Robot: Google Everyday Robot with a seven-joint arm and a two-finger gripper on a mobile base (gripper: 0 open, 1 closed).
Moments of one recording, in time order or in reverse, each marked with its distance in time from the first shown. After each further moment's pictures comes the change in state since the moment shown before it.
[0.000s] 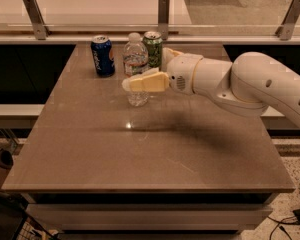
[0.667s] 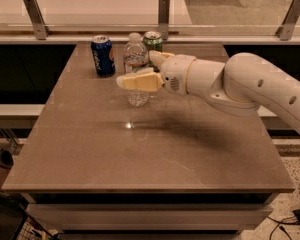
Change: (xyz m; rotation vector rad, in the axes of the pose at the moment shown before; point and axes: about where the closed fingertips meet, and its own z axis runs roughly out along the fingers) arm 0.001 0.010 0.013 -0.039 -0.011 -0.001
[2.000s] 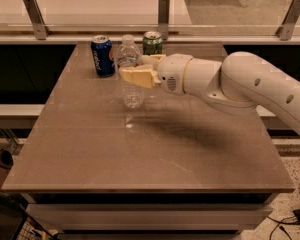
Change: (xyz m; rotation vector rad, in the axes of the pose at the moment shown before) arm -0.004 0.007 0.006 -0.013 -0.001 -0.006
